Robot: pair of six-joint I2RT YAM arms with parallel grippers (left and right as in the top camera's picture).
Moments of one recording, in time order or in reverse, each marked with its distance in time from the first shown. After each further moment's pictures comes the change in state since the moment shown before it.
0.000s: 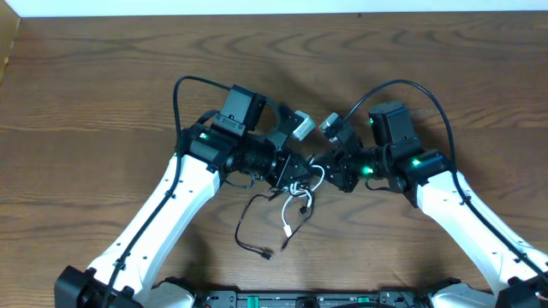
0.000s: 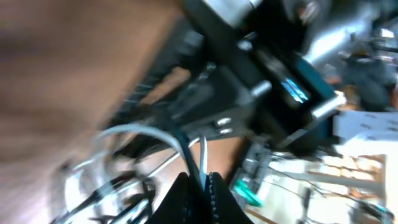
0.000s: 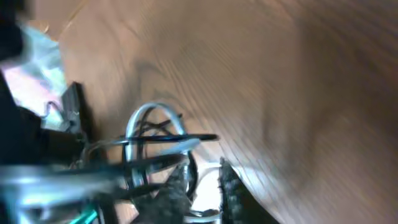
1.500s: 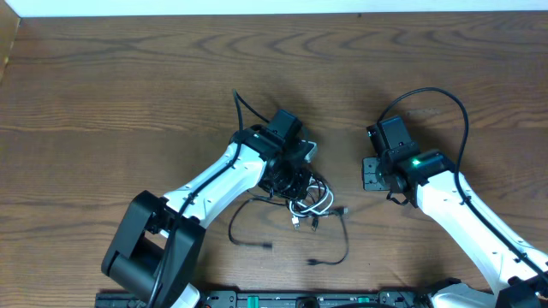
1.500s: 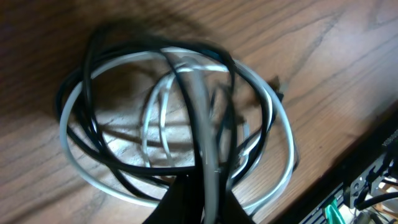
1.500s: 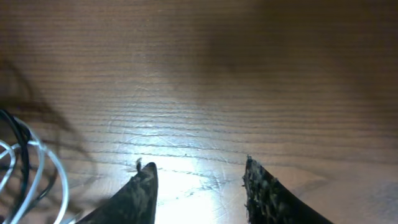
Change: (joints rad) left arm -0.126 0.290 -0.093 0.081 -0.299 -0.188; right arm 0.000 0.000 0.000 -0.315 0.855 0.426
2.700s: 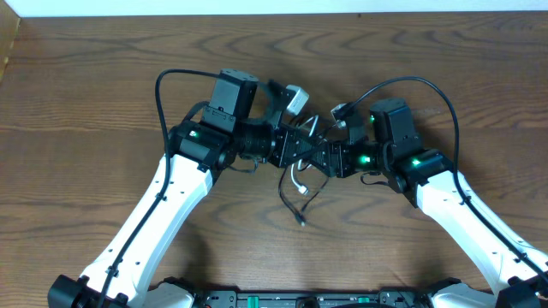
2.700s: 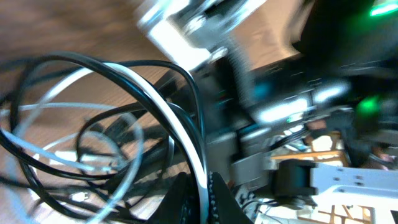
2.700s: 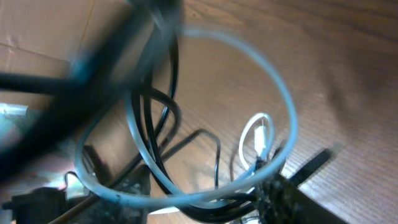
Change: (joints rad) left arm 0.156 -0.309 0.131 0.117 0.370 -0.029; right arm 0.001 0.000 0.000 0.414 -0.767 -0.019
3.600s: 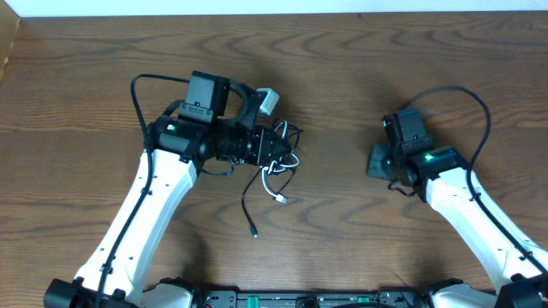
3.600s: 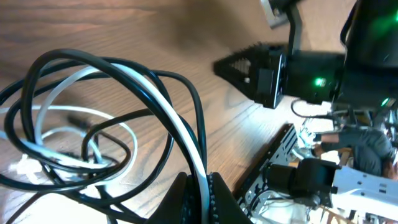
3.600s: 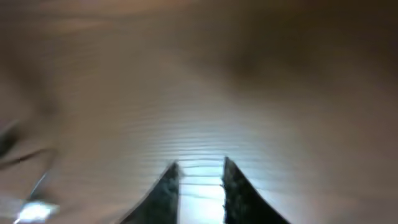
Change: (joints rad) left arm 0.117 0.000 0.001 -0.218 -0.079 0.068; right arm -0.086 0.000 0.005 -0.288 0.584 0.116
